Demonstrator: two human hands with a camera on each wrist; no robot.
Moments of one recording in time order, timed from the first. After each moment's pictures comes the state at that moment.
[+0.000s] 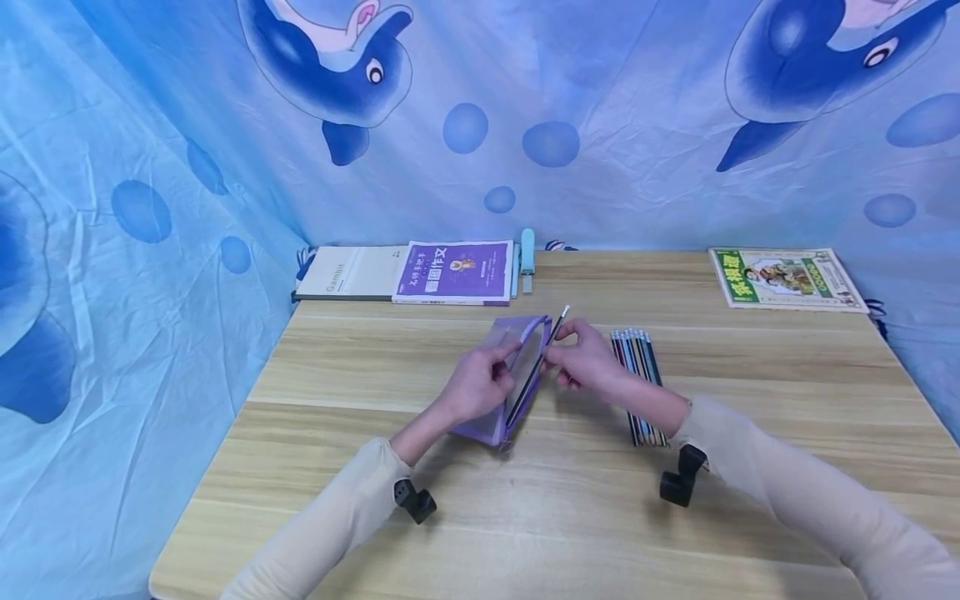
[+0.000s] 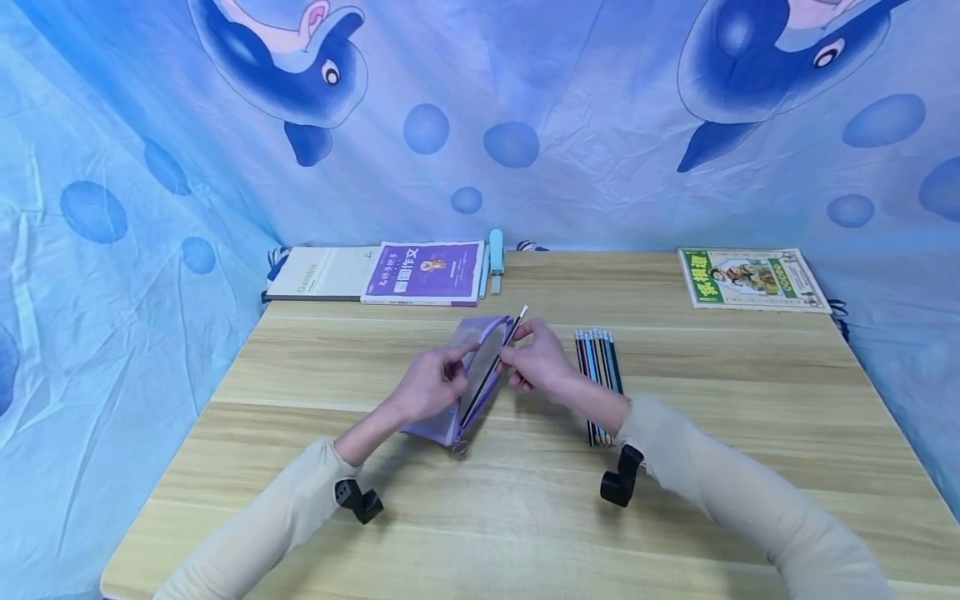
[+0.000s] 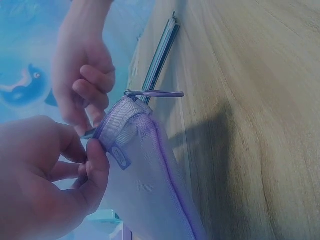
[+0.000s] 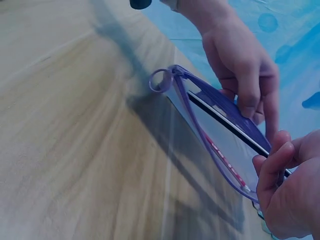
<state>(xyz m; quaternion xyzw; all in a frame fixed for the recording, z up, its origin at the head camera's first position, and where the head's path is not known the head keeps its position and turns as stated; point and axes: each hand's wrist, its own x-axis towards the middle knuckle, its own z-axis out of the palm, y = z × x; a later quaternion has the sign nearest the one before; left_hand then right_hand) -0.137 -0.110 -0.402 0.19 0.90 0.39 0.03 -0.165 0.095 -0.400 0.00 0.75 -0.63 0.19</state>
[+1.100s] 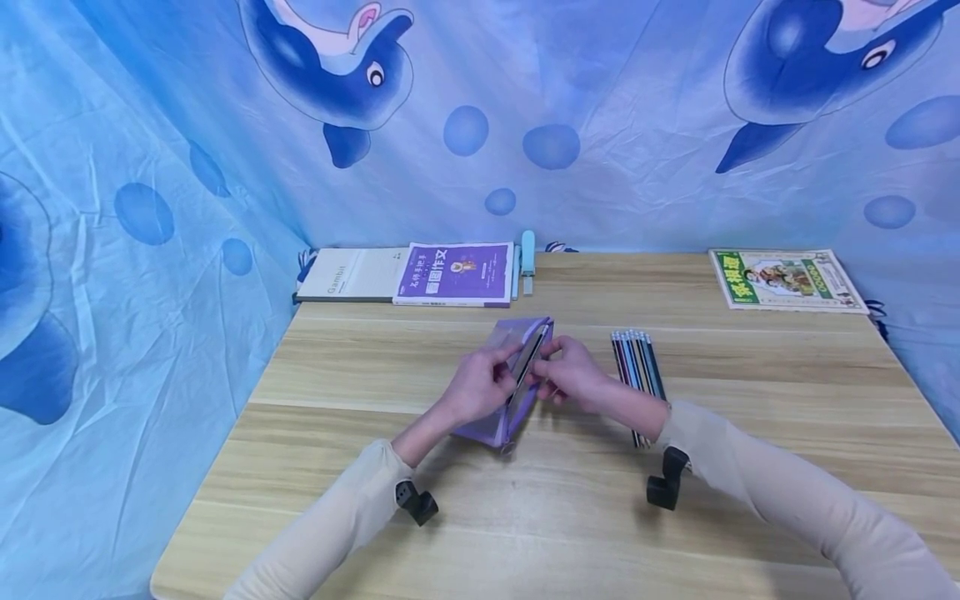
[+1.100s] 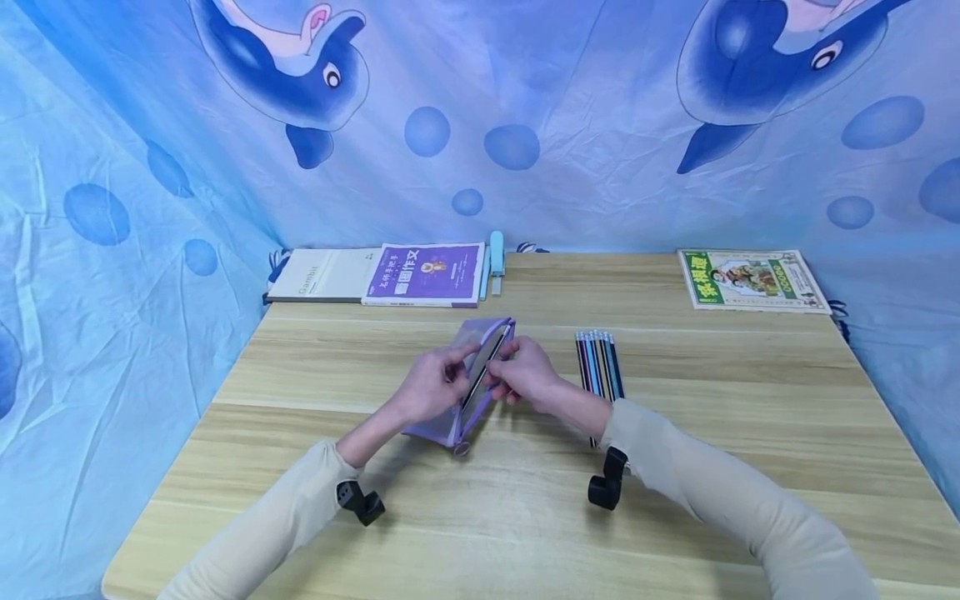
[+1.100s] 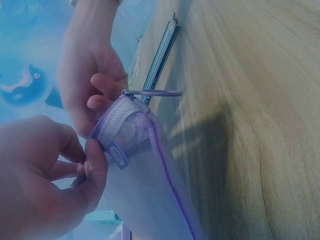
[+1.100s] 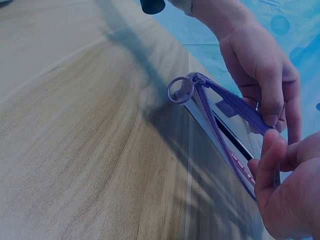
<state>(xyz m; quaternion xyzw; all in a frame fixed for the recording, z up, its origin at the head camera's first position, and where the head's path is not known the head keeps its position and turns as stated) -0.137 -0.109 -0.403 0.21 0.90 0.39 0.01 -0.159 0.076 -0.414 0.02 0.73 -0.65 0.22</state>
